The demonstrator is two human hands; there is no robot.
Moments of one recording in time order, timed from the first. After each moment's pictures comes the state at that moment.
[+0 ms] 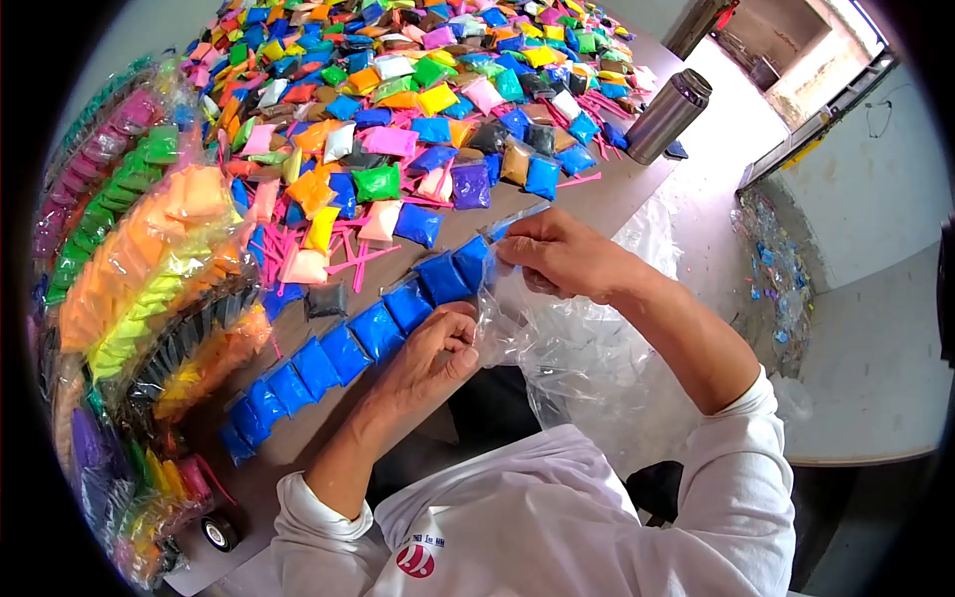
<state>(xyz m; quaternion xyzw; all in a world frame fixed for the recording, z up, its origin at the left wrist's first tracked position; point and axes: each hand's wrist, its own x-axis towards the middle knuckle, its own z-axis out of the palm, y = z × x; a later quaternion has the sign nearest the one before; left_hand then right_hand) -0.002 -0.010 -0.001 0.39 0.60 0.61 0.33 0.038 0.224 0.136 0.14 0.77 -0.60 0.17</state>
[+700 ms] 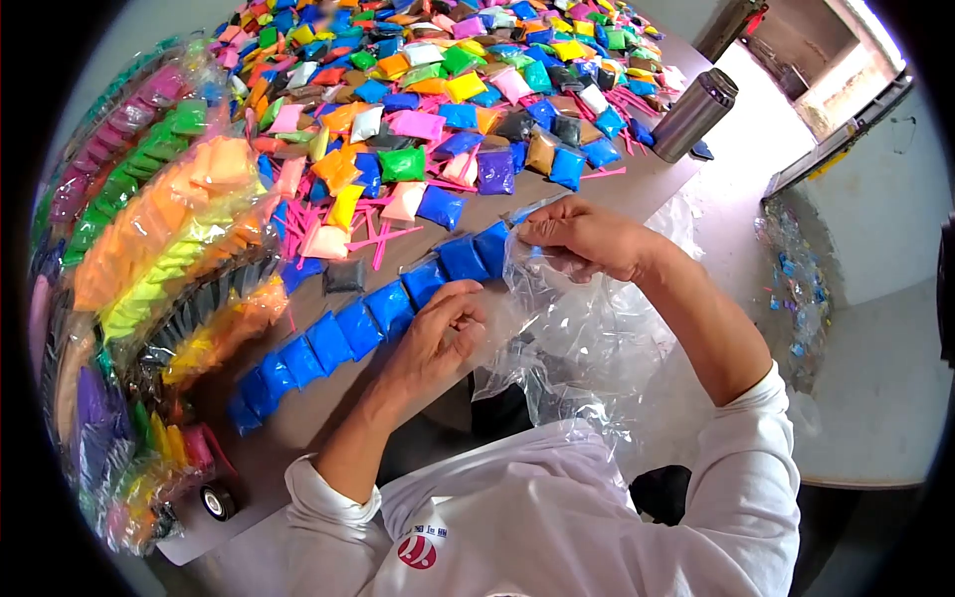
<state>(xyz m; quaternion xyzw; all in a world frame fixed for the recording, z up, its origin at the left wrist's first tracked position) 0.001 -0.016 0.009 0.41 0.68 0.57 0.21 0.028 0.244 0.122 0.14 0.69 -0.66 0.26</state>
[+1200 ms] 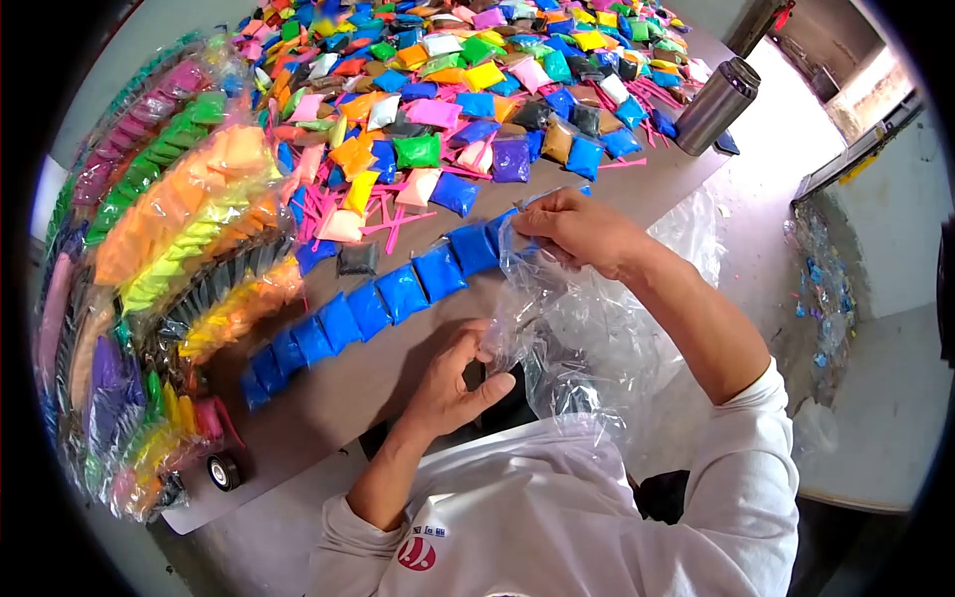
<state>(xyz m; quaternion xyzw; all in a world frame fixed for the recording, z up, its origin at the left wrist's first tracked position) 0.069 -0.027 -0.004 0.32 0.70 0.60 0.24 0.027 0.229 0.101 0.14 0.76 -0.61 0.19</state>
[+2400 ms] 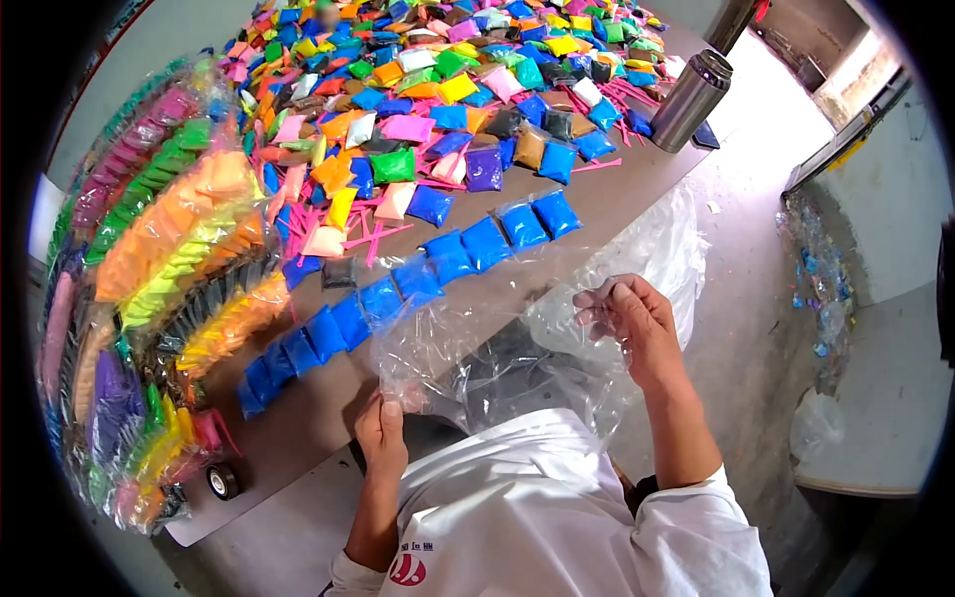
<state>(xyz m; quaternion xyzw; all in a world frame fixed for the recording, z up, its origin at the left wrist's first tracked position) 0.113 -0.092 -0.021 0.16 0.78 0.60 0.02 0.175 0.248 0.052 0.18 0.59 -0.78 -0.11</state>
